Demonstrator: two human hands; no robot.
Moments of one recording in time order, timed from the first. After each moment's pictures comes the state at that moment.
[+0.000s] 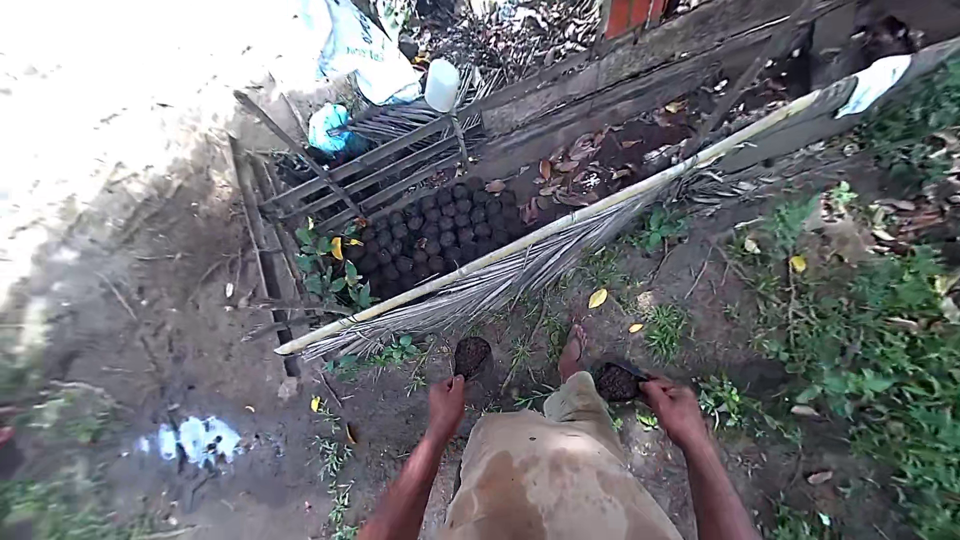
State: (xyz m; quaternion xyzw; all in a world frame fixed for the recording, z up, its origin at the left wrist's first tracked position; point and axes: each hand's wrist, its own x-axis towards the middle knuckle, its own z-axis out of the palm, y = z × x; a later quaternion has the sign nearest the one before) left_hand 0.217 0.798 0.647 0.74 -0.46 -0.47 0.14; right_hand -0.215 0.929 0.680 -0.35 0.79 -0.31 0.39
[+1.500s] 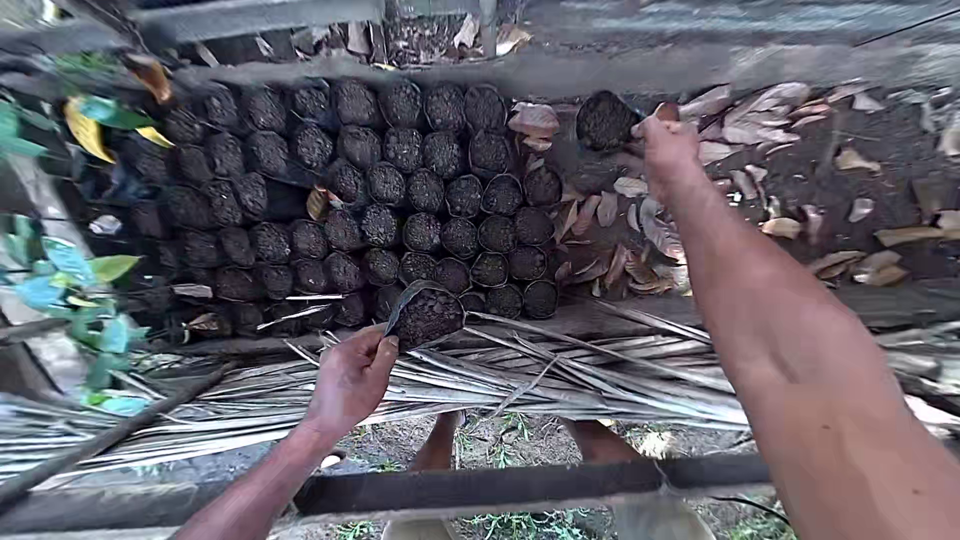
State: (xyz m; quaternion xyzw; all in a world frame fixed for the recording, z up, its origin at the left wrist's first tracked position) left_hand 0.098 0.225 0.302 0.76 -0.51 -0.41 0.08; right_hand -0.339 -0.113 0.163 -0.36 0.70 -0.30 0.54
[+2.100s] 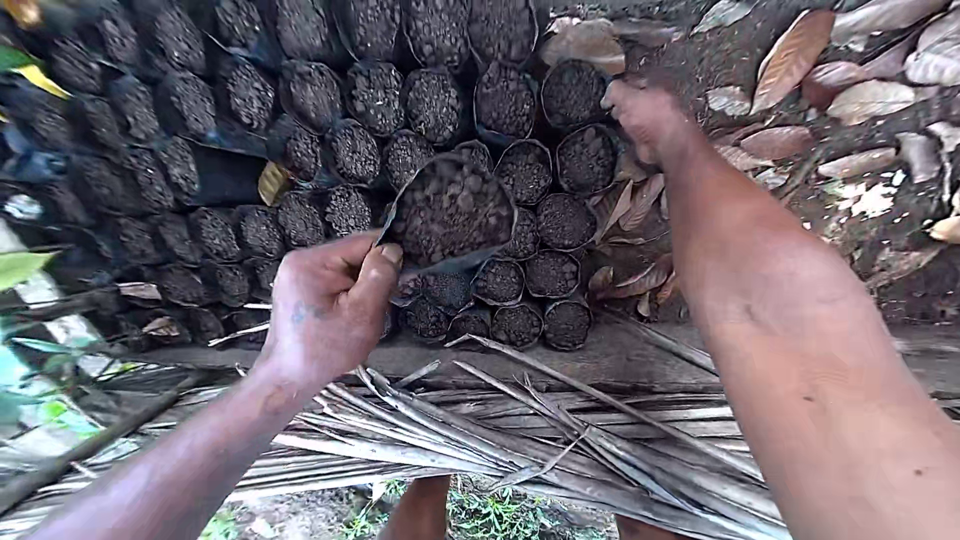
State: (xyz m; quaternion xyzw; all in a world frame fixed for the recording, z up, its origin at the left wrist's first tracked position) left_hand 0.055 0.077 0.222 0.71 -0.56 -0.39 0.18; right_hand -0.269 -0.169 -0.045 -0.46 0.69 -0.09 0.55
